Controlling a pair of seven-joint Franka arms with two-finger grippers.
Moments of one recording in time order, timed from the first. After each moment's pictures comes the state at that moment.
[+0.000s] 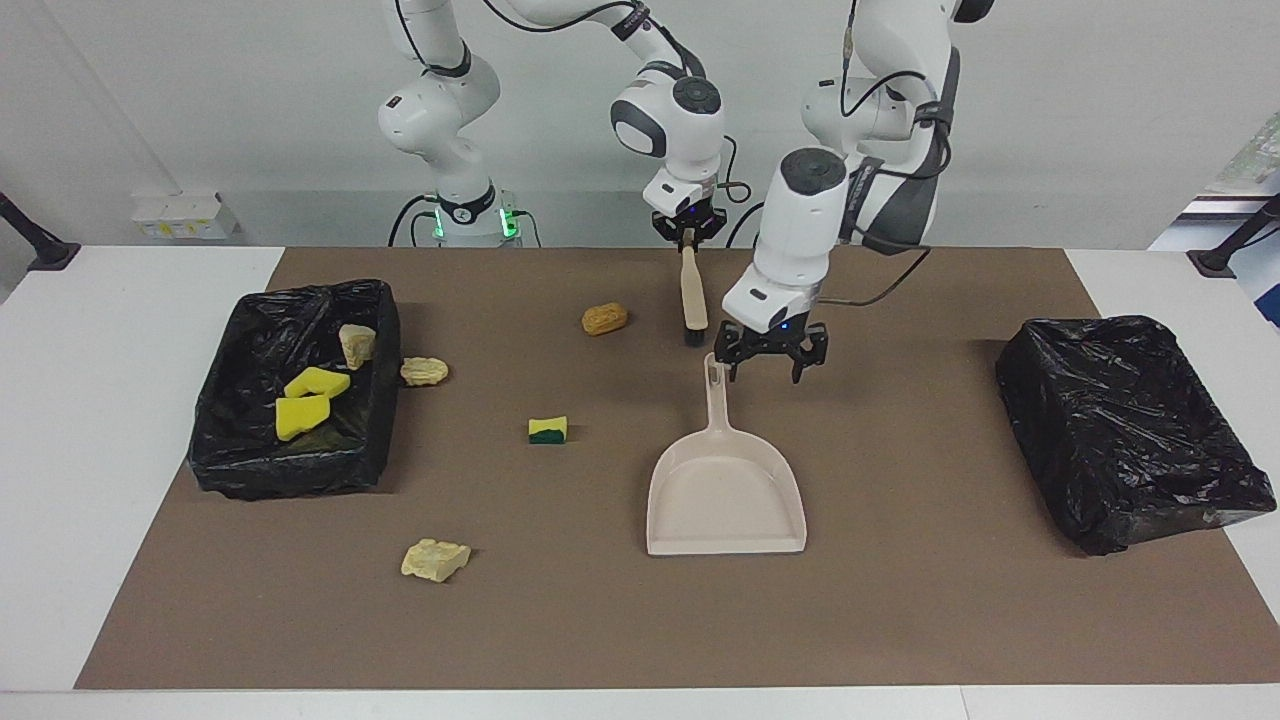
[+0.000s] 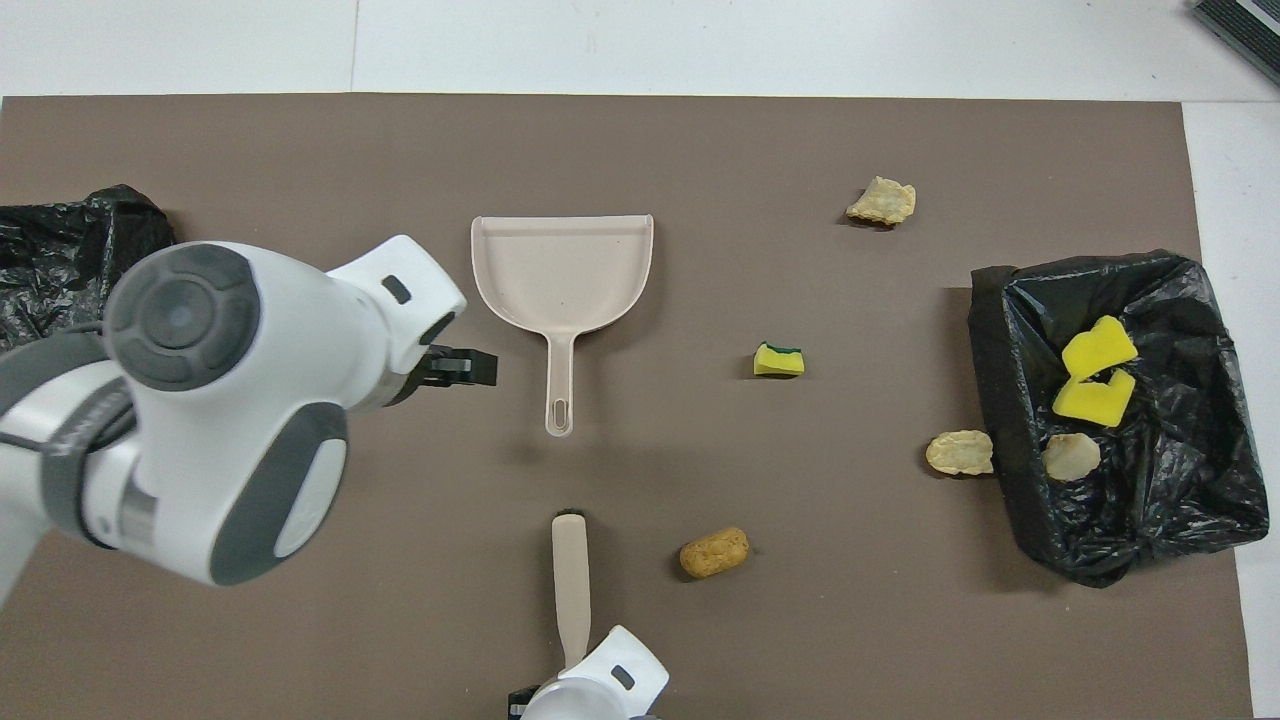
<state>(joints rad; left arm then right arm) -0.16 0.27 -0.43 -1.92 0.24 2.29 -0.65 0.90 0.02 0.16 -2.29 0.17 2.29 0.96</state>
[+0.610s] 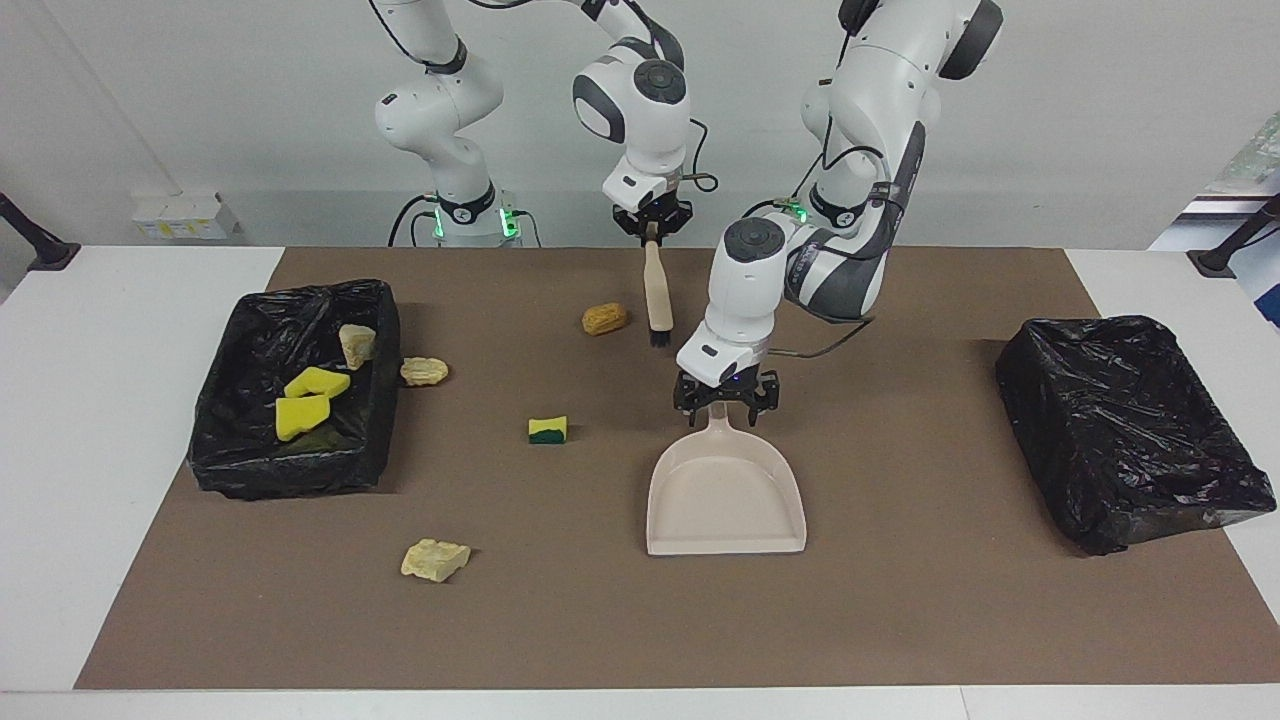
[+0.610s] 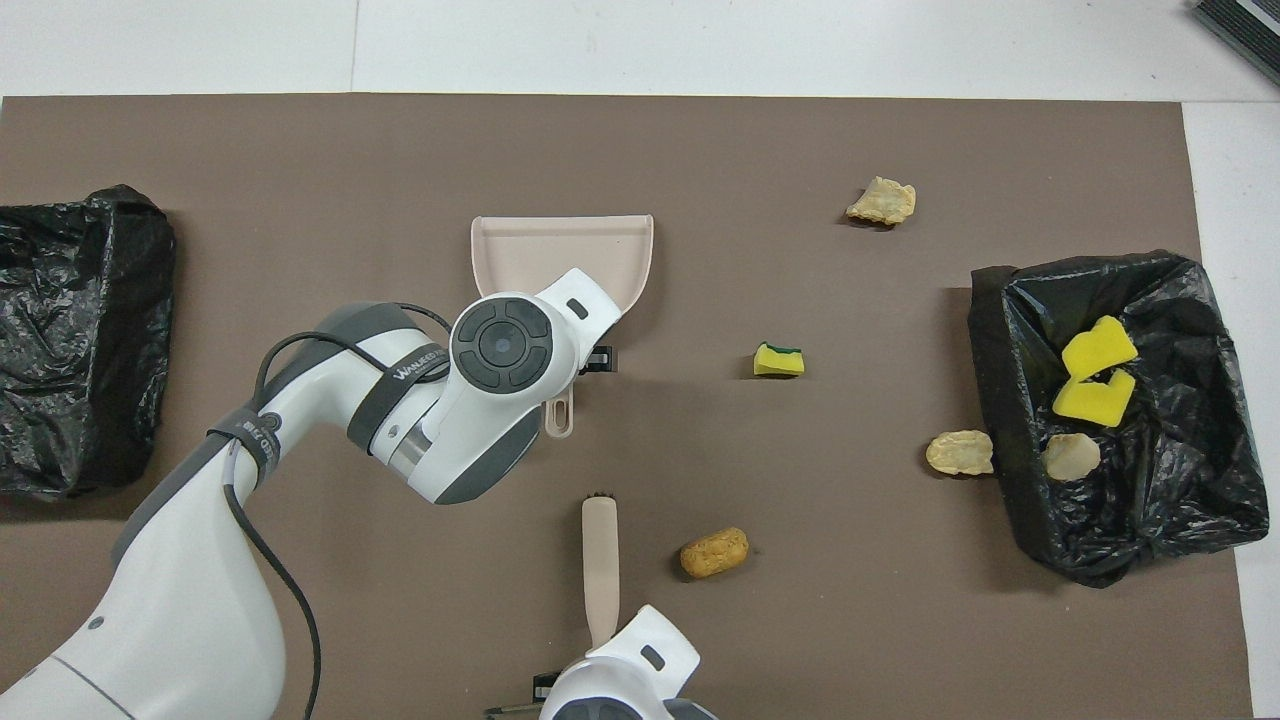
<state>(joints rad) -0.18 0.40 -0.44 -1.81 0.31 2.32 -0.72 0.71 -0.16 0.15 -2.30 0.17 2.01 0.72</state>
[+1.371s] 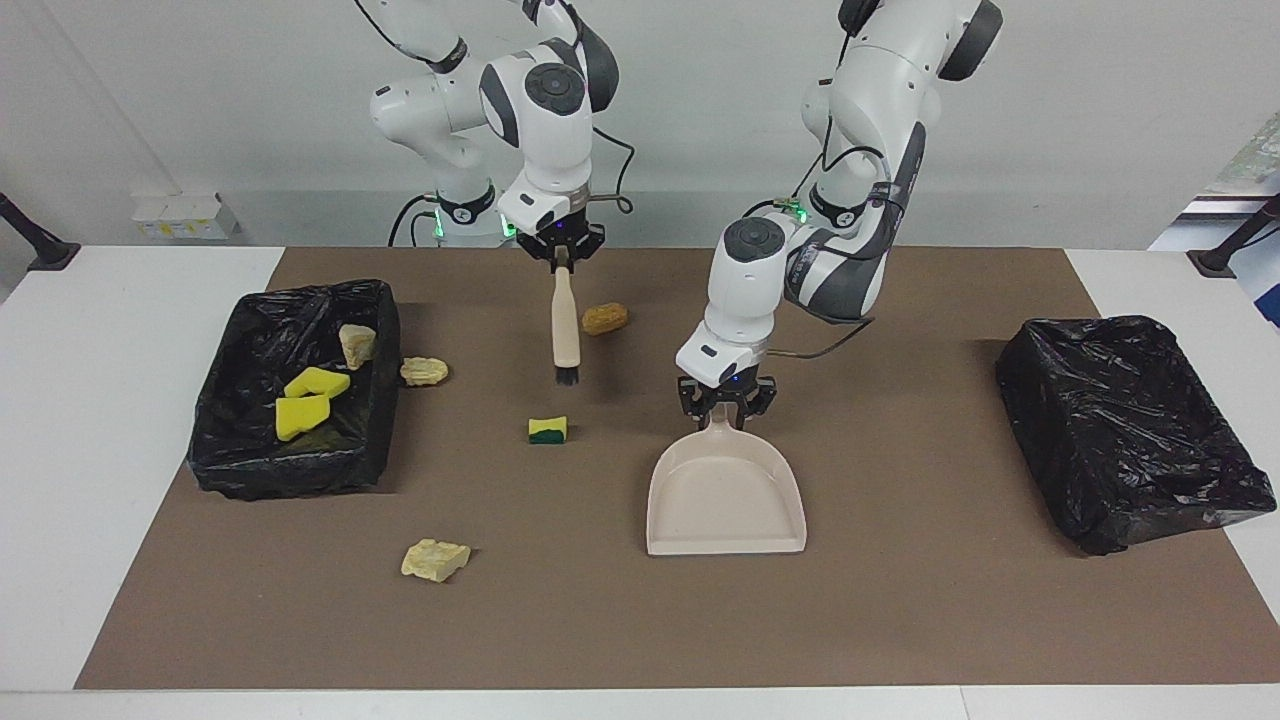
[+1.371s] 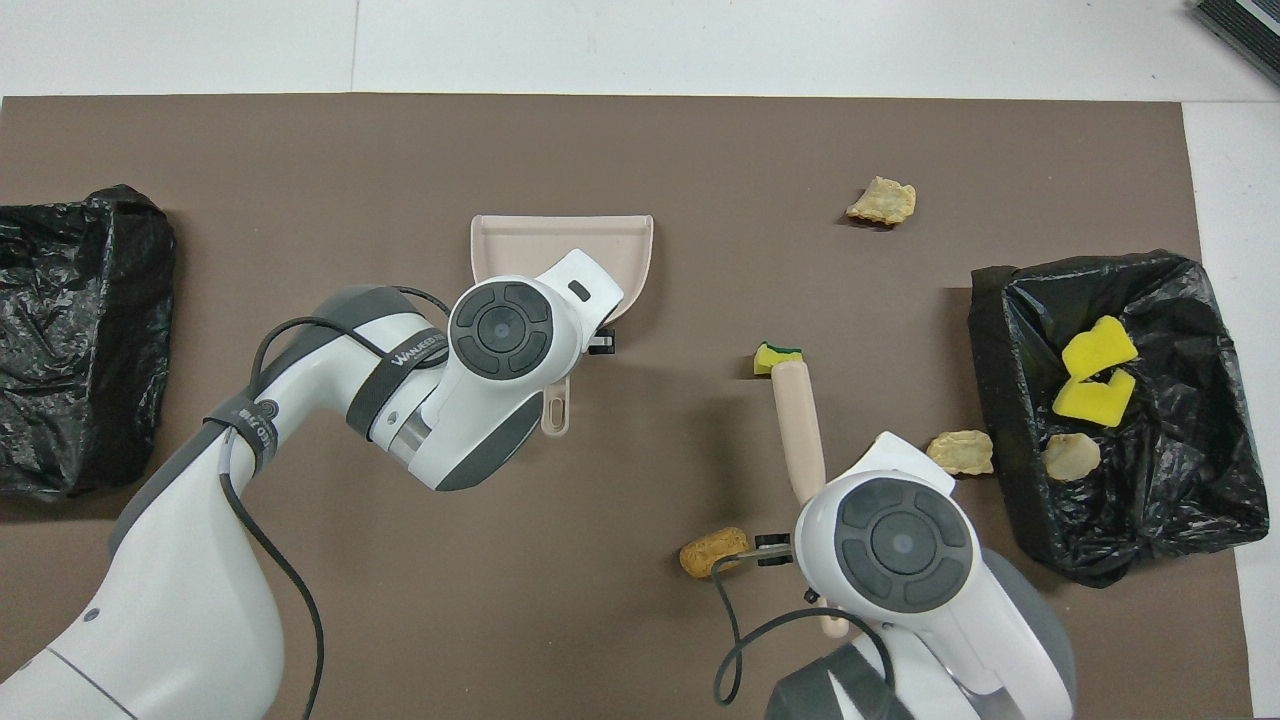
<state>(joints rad) -0.18 0.40 -0.44 -1.82 0.31 2.31 -0.70 0.38 -0.20 0.14 -2.25 -0.09 1.87 0.48</state>
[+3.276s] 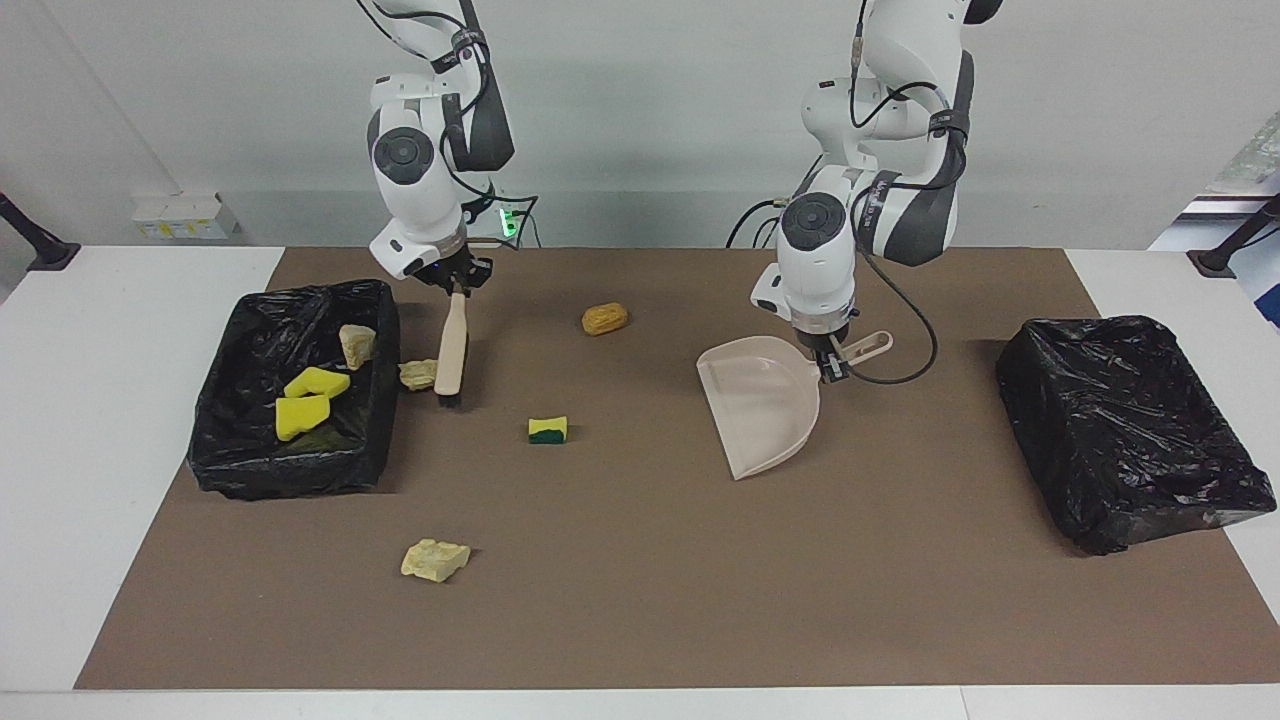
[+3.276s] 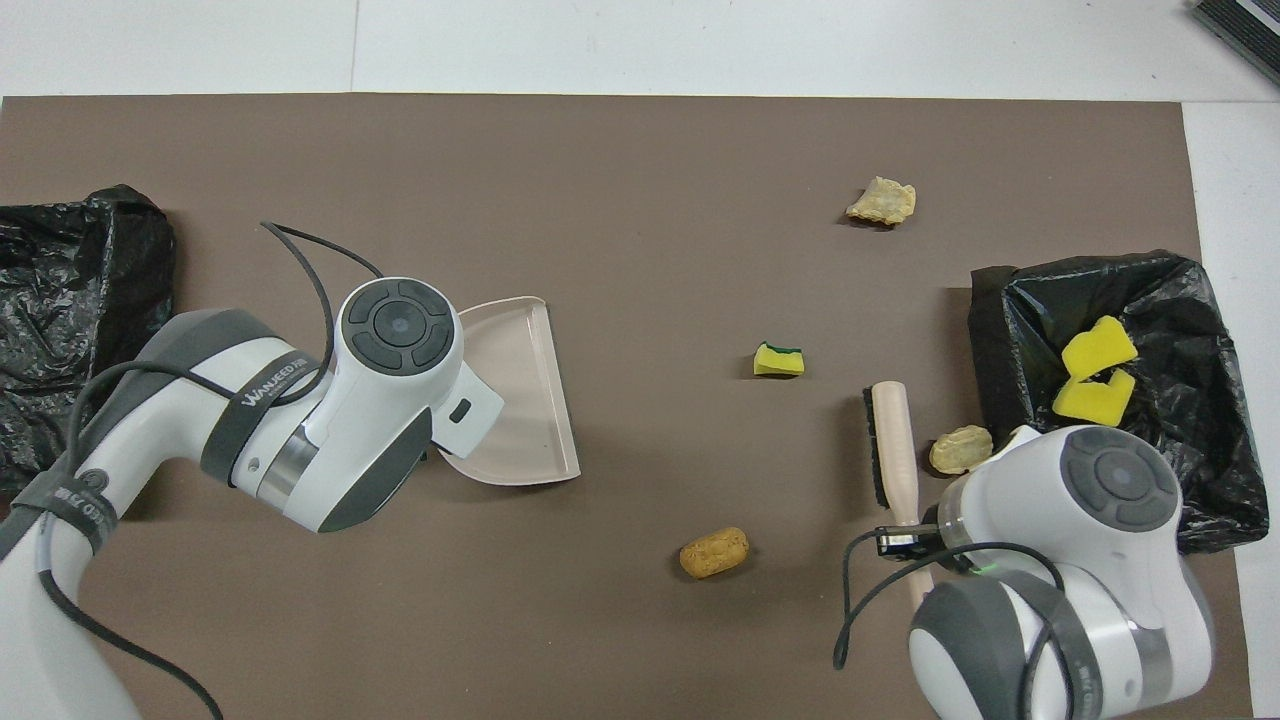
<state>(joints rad) -0.10 0.16 -0.39 -1.98 0.32 1.94 0.81 0.12 -0.27 0.15 -2.43 0.11 1.94 0.19</state>
